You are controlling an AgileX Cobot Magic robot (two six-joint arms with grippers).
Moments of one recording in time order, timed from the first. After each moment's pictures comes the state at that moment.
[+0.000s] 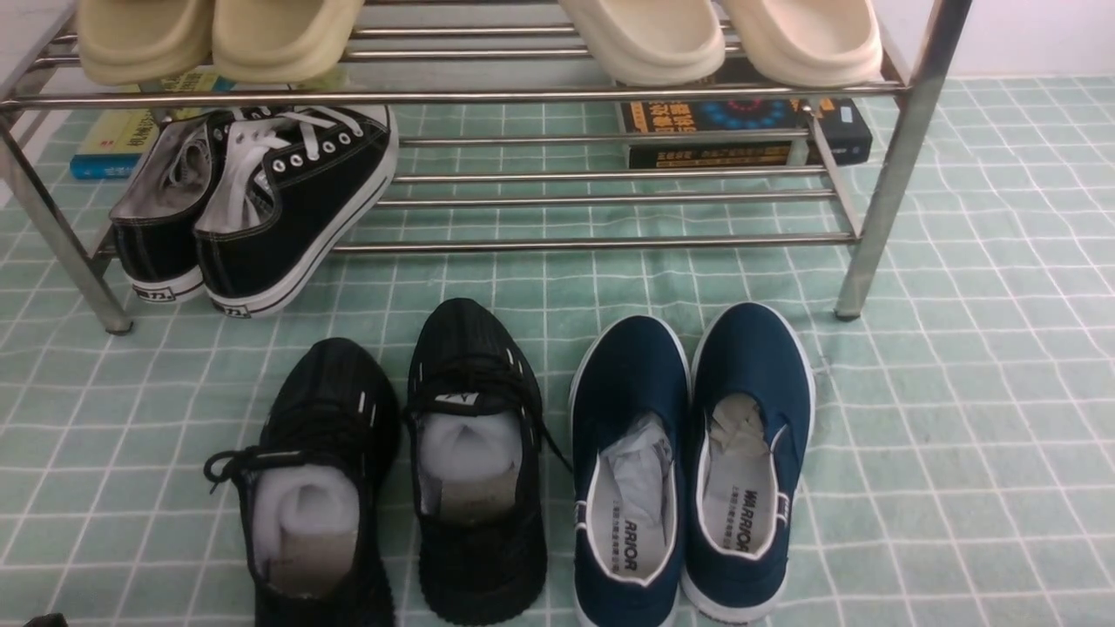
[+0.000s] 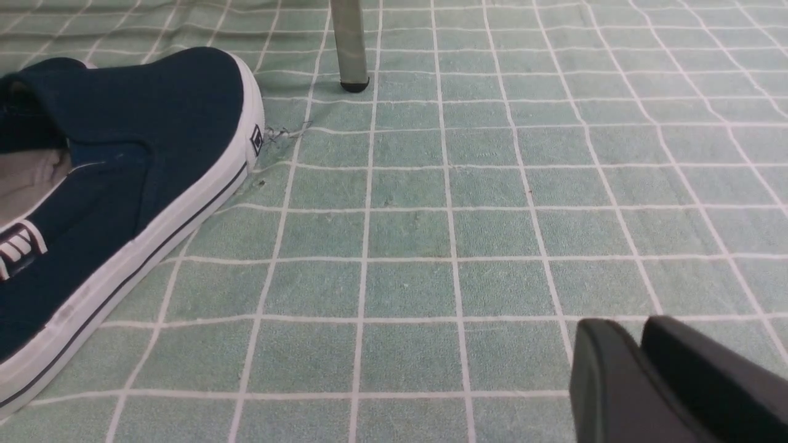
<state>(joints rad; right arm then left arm) 0.00 -0.01 0.01 0.06 0.39 0.01 -0.03 -0.01 0.01 0.10 0.39 -0.21</state>
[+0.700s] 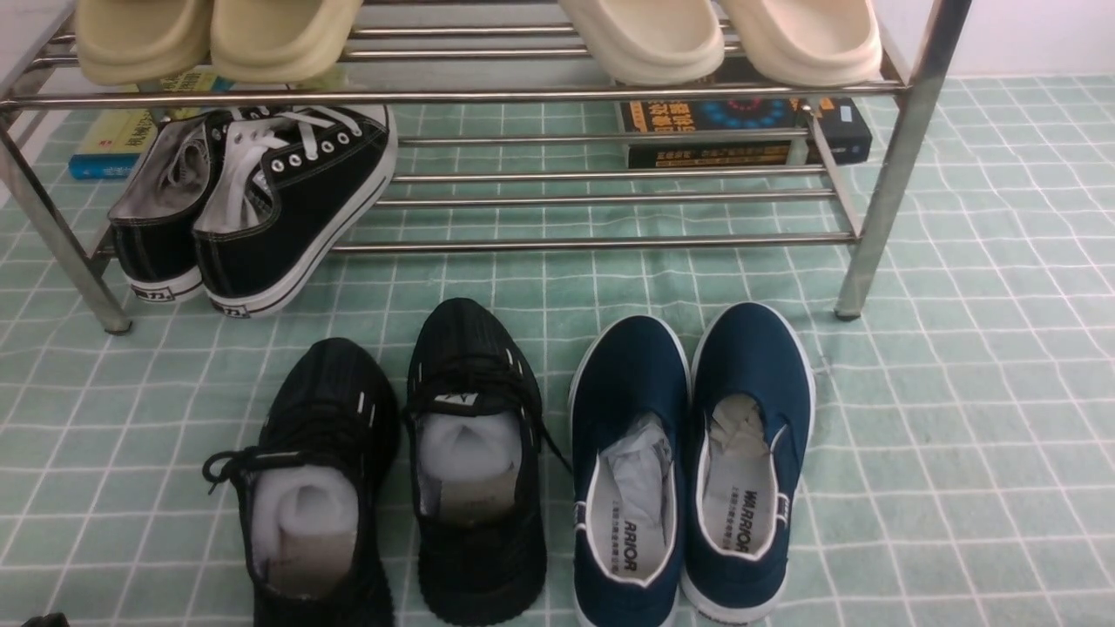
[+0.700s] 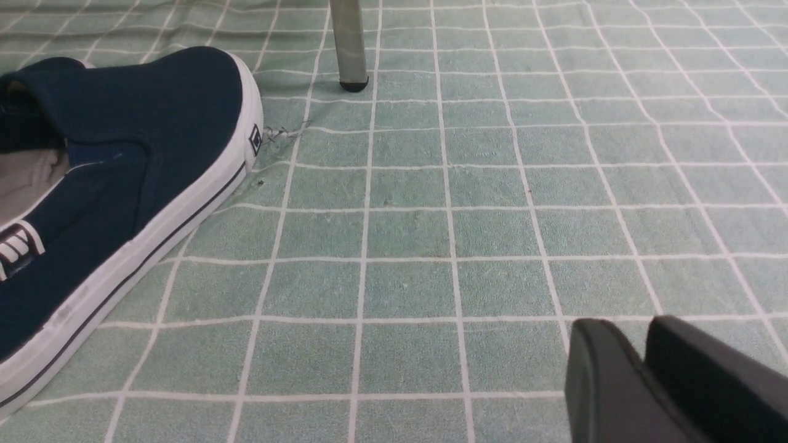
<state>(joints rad) 0.00 -0.01 0.01 0.06 0.39 0.01 -0.03 -0.01 0.01 0.10 0.39 -0.21</state>
